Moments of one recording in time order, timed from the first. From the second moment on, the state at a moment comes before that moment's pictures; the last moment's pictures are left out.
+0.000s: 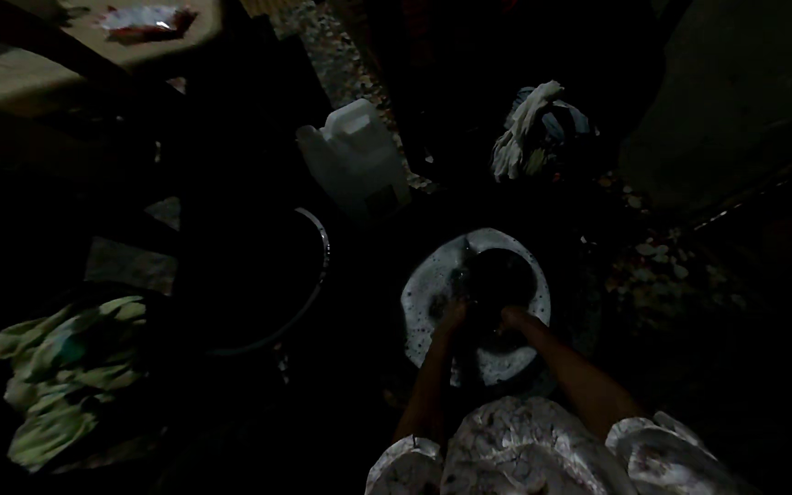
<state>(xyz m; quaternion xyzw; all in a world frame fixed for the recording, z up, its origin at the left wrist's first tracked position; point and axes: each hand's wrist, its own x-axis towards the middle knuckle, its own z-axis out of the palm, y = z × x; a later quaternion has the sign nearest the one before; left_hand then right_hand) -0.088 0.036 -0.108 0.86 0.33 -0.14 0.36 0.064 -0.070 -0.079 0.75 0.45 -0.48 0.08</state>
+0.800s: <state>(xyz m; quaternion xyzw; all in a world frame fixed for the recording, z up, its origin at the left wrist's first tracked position) -0.061 0.075 0.087 0.71 0.23 0.36 0.56 0.111 -0.019 0.093 0.60 0.57 -0.43 -0.36</state>
